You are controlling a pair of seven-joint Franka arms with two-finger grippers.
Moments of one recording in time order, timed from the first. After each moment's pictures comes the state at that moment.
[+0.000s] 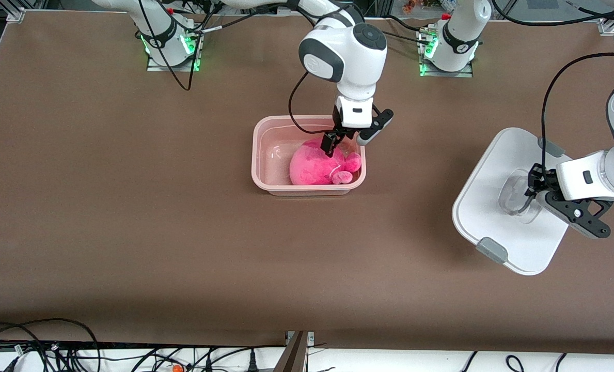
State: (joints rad) left arm 0.04 0.42 -0.04 -1.29 -0.02 1.57 0.60; right arm 0.99 0.79 0.00 -1.05 -0.26 1.89 0.24
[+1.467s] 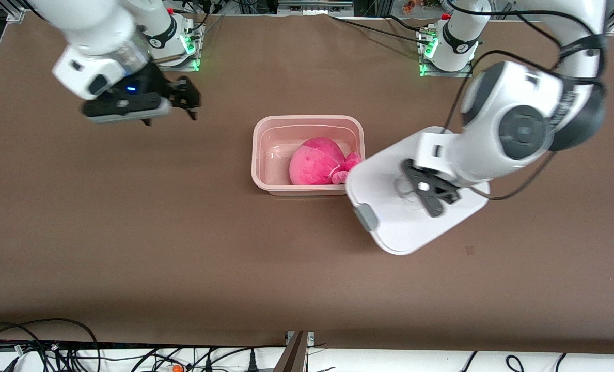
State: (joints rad) left arm -0.29 0.48 -0.14 -1.29 -0.02 1.66 0.66; right arm 0.73 0.01 -0.36 -1.60 0.03 1.67 0.30
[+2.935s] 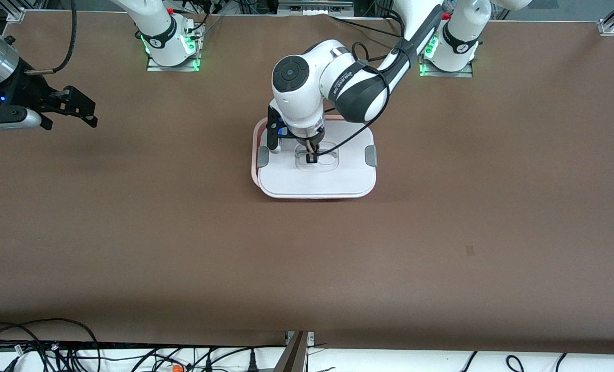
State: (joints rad) left arm -0.71 0.64 -0.14 -1.30 0.15 1.82 0.66; right arm 0.26 -0.05 -0.16 -1.66 0.00 1.68 0.03
